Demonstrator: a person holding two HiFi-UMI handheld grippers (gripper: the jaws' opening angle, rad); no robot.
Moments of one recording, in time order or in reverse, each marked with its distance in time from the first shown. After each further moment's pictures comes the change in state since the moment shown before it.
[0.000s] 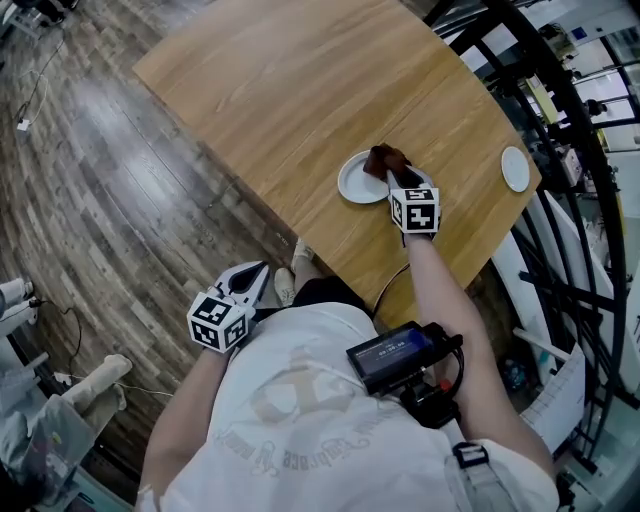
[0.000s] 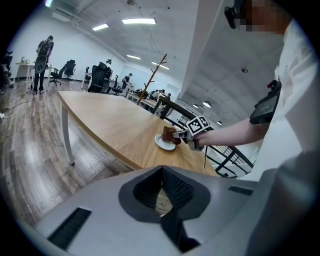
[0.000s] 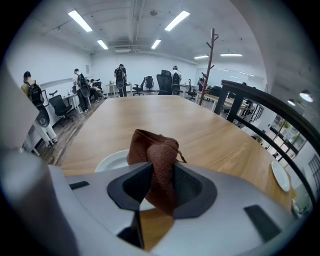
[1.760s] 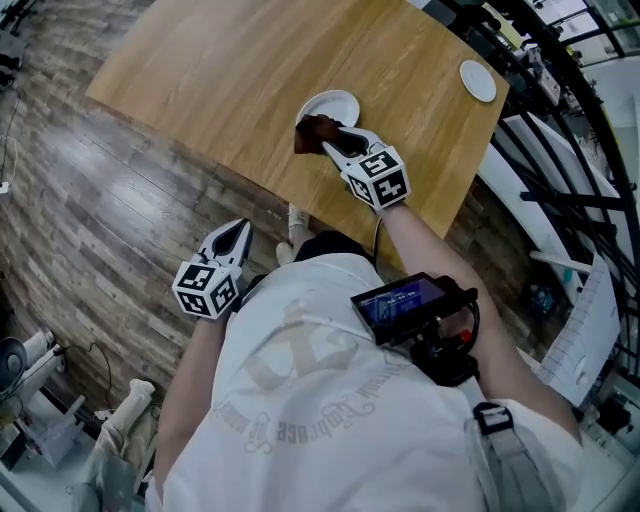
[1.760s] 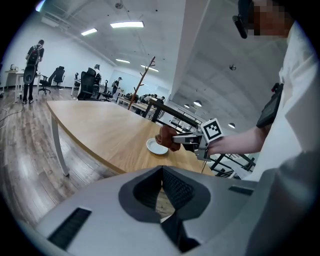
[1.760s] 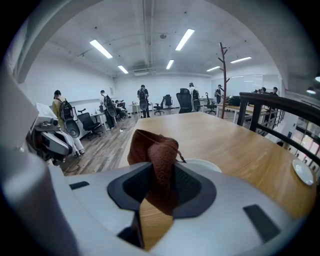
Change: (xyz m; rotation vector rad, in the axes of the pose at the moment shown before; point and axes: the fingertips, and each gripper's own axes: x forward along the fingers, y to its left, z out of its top) left arm 0.000 -0.010 0.014 0.098 -0.027 -0.059; right arm -0.077 0.109 0.006 -0.018 -0.212 0.271
